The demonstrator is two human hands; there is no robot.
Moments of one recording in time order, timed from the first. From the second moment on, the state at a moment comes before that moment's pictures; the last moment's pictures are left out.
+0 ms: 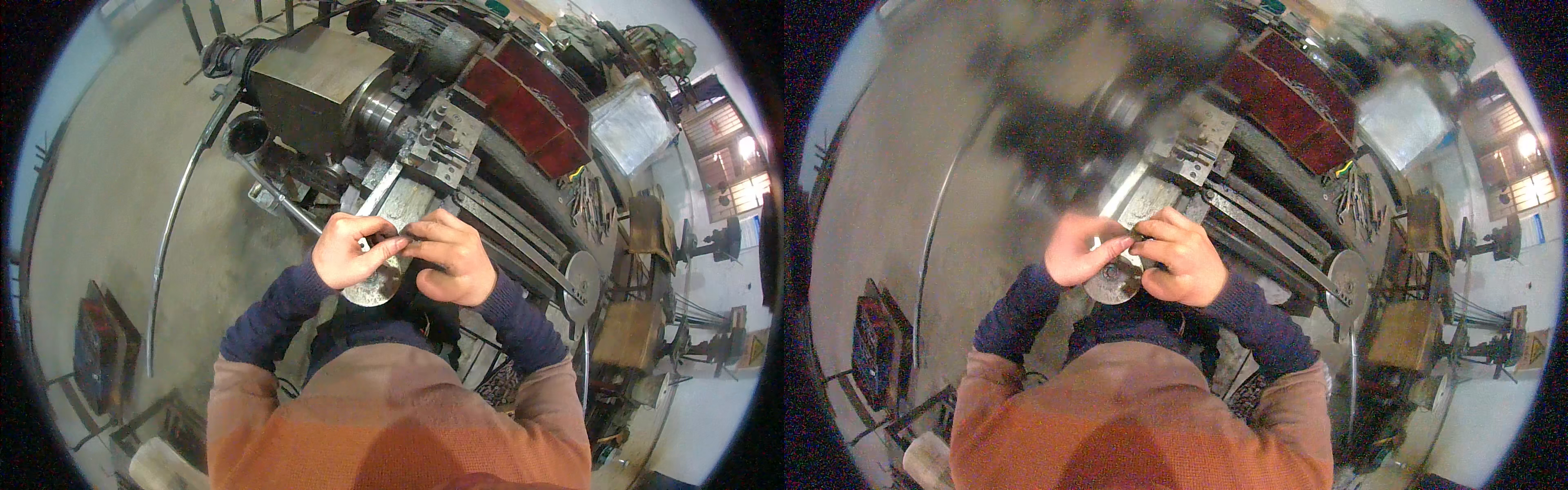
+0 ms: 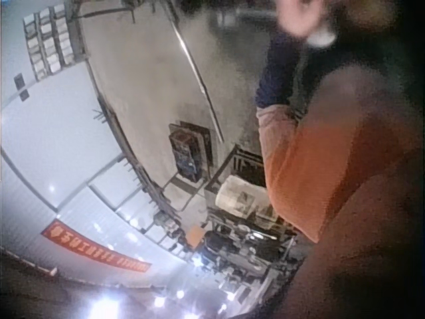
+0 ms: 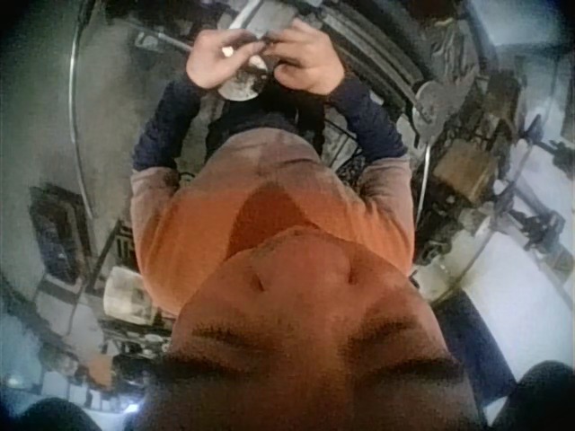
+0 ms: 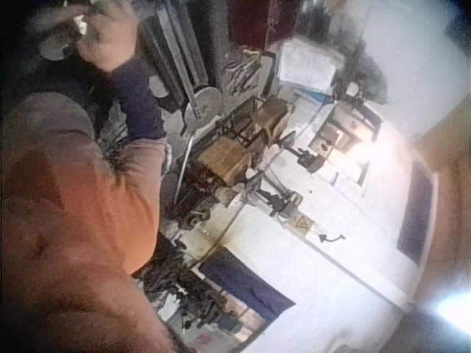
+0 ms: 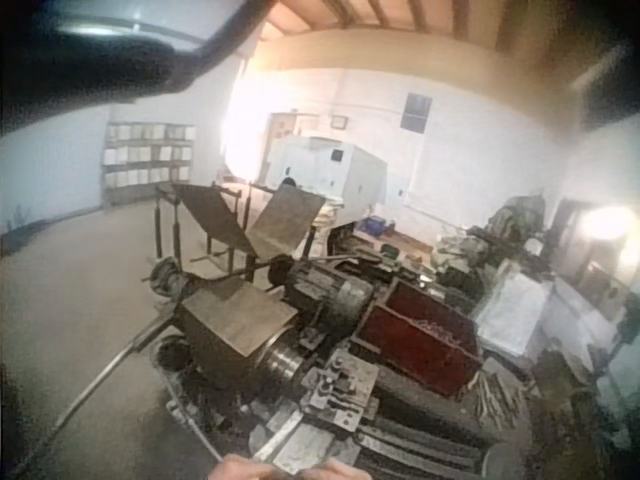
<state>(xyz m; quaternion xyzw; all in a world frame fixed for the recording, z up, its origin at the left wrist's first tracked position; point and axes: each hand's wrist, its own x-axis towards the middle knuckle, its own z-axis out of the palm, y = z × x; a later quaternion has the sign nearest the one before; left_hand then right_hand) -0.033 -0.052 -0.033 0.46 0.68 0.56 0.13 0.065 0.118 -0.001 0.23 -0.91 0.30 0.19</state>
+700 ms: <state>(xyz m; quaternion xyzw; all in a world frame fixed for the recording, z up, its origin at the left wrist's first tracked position) -0.122 -0.337 -0.053 0.12 0.98 0.14 -0.09 -0.103 0.180 -0.018 0.08 -0.99 -0.05 0.05</state>
